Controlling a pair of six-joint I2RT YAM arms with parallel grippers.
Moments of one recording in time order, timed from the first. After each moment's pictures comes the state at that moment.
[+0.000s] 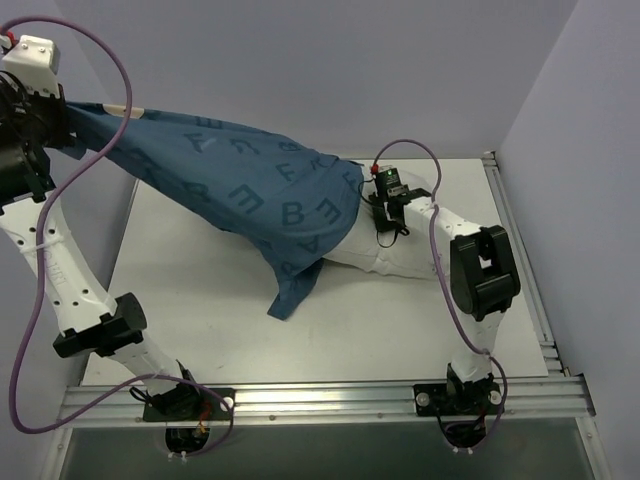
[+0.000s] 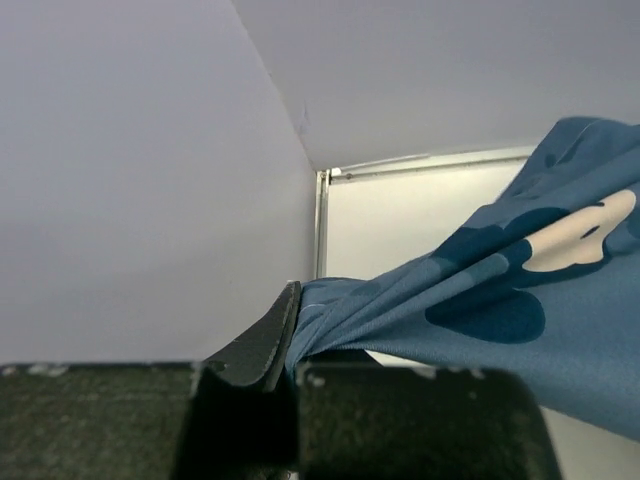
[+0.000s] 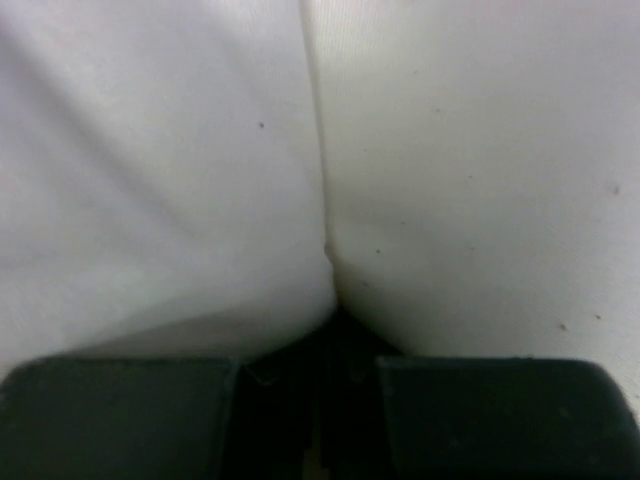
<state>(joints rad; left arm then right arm) 0.44 1.70 2.55 -1.10 0.31 0.33 0.34 1.95 1.36 -0.42 0.20 0.13</state>
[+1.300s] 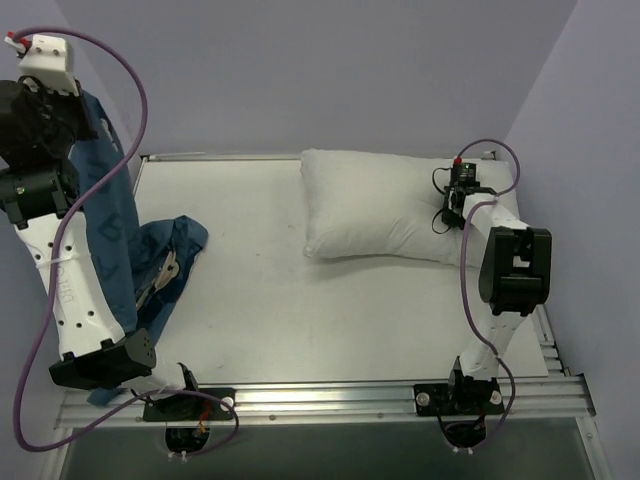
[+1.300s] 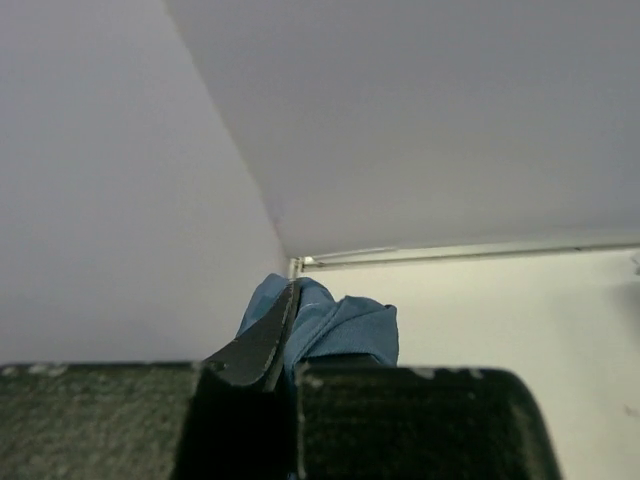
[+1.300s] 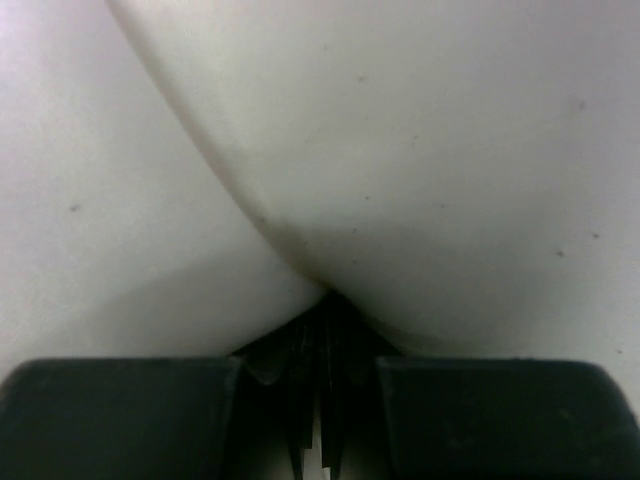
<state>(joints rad) 0.34 1.48 2.08 -0.60 0.24 0.19 -0.05 1.92 1.33 -0.38 0.24 0.12</state>
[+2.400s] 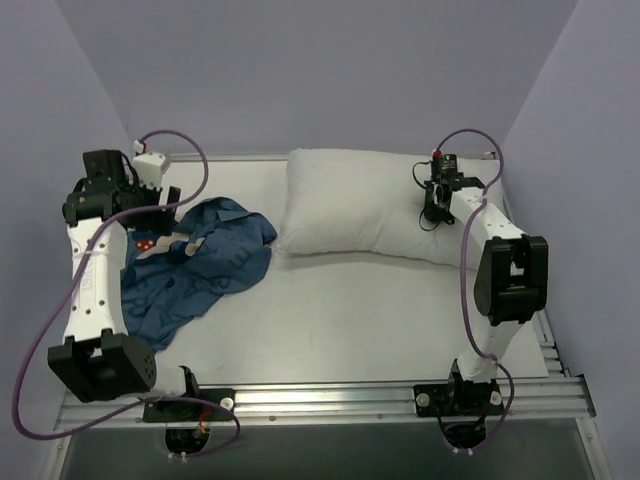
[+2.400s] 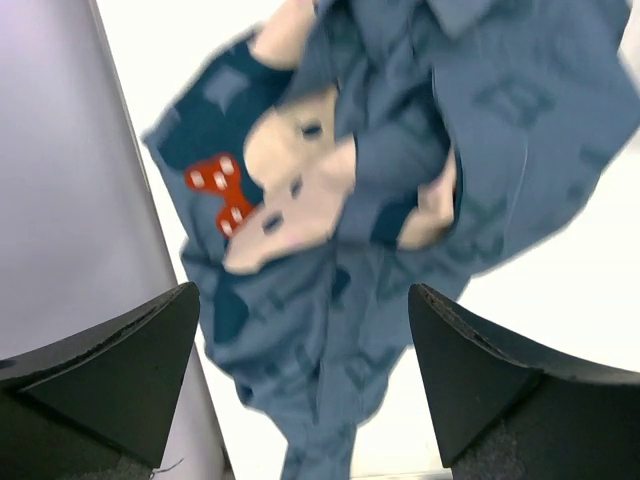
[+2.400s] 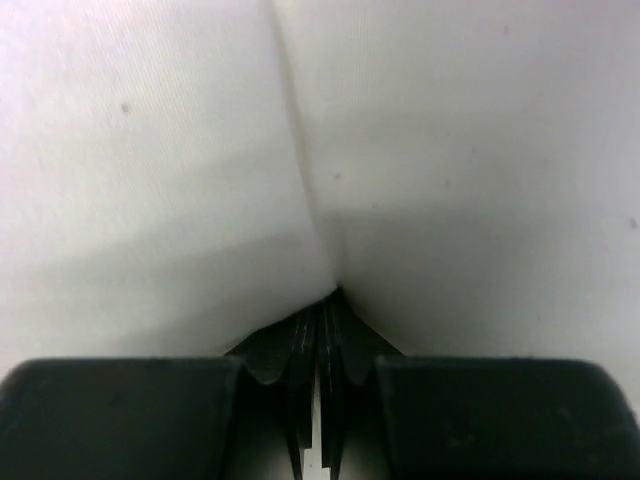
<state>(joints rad) 0.18 1.47 1.63 -1.00 0.14 0.39 0.07 1.86 1.40 -0.53 0.20 0.17</state>
